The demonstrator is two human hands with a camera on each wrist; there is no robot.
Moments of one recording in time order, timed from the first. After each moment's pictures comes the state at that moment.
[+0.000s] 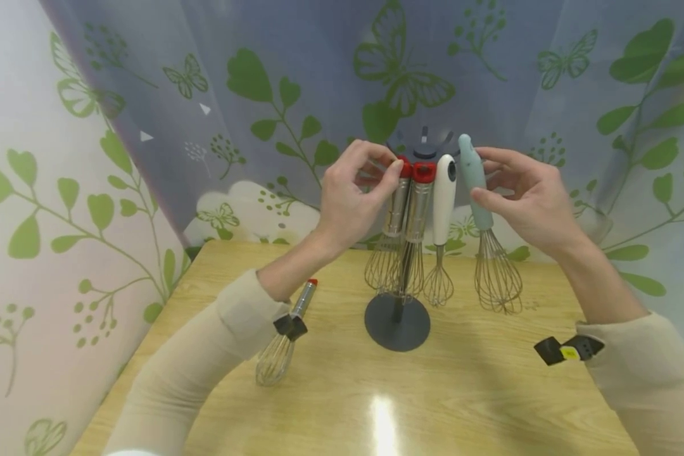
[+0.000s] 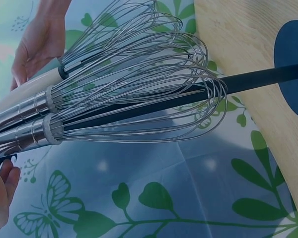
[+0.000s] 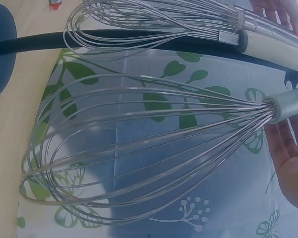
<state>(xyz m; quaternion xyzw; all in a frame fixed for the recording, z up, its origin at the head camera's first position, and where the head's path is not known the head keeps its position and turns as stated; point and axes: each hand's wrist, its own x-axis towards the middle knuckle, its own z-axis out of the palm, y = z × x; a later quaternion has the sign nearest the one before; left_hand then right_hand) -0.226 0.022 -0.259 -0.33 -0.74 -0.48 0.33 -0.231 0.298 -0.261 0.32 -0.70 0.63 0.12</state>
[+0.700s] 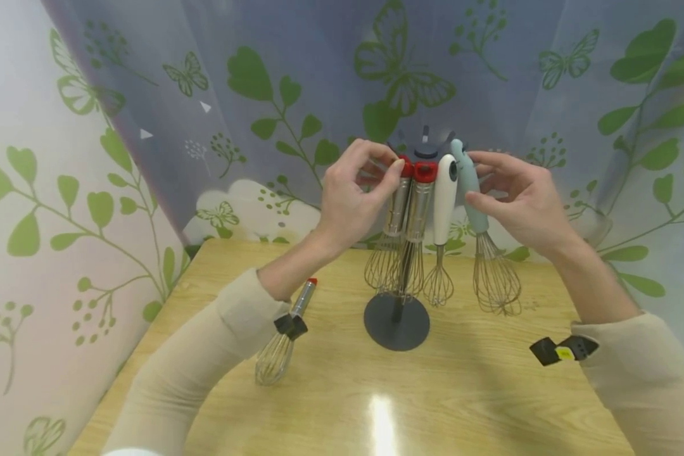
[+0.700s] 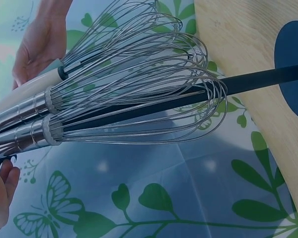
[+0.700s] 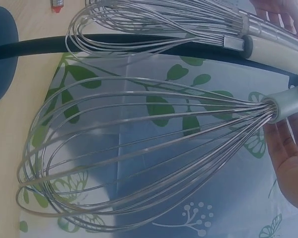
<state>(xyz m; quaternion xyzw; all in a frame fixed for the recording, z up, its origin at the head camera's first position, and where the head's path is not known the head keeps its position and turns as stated) -0.225 0.023 -0.259 -0.33 -0.74 -0.48 0.34 -0.231 0.292 -0.263 0.31 -0.73 0.60 0.12</state>
